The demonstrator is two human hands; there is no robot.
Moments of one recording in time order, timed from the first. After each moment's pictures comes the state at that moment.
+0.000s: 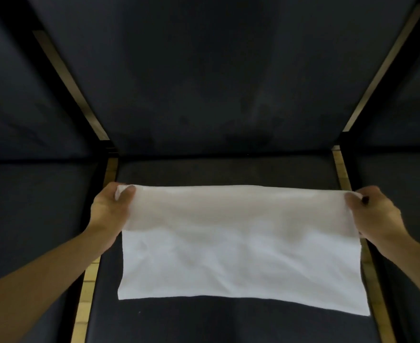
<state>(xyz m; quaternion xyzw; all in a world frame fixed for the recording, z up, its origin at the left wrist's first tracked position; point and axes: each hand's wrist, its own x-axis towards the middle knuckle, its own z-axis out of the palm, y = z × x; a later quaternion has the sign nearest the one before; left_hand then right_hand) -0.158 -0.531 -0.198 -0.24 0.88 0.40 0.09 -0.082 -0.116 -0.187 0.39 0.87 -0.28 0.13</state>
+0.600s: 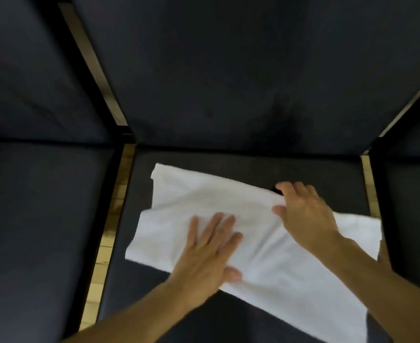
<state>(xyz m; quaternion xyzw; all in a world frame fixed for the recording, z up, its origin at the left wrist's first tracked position) -0.064 -0.447 -0.232 0.34 0.93 0.03 0.10 -0.120 -0.233 -0.193 0.01 0.98 -0.09 0.16</state>
